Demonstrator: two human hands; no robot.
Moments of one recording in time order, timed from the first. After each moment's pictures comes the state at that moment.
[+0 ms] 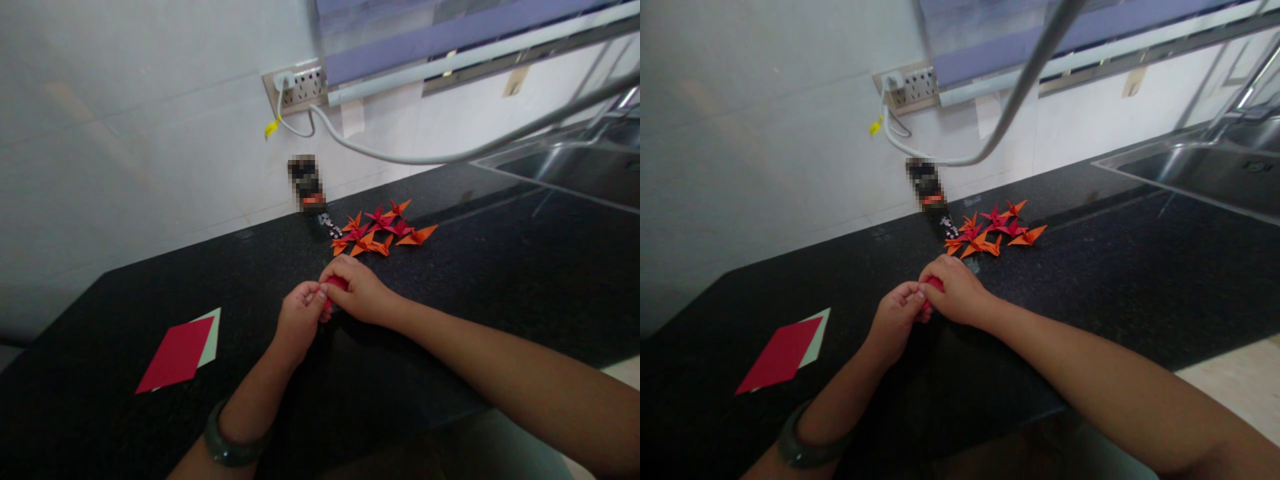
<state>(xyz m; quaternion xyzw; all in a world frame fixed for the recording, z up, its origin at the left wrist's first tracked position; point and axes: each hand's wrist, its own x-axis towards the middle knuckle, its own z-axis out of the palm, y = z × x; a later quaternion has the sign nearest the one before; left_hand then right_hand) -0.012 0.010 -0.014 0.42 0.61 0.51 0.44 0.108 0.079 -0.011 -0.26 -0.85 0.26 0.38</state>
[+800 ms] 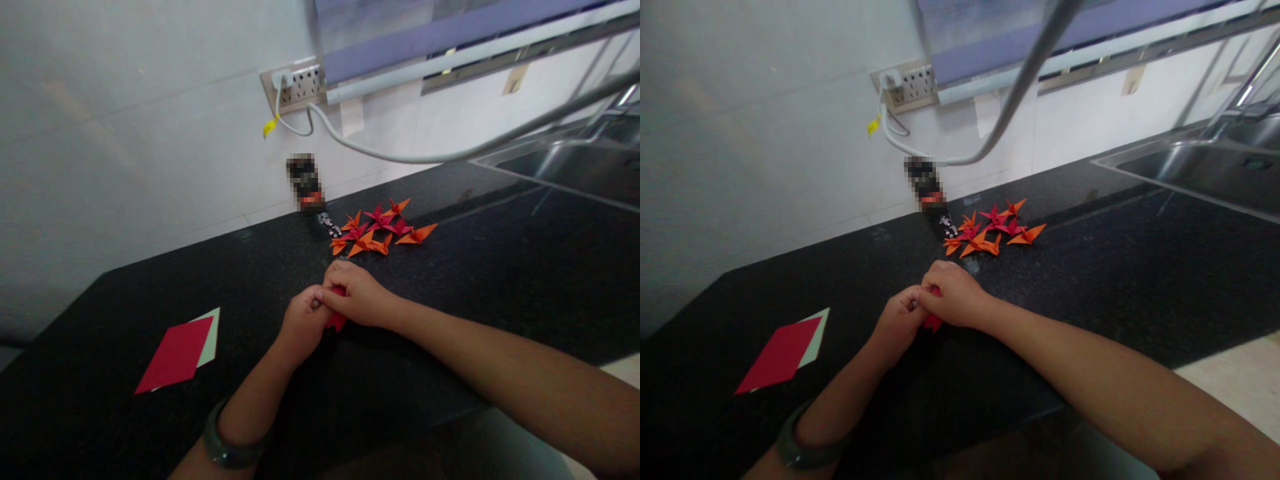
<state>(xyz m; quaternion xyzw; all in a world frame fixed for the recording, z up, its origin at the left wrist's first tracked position) -0.011 0.010 -0.016 0.50 0.59 0.47 0.43 0.107 0.075 -0.011 -0.24 -0.87 0.26 0.35</state>
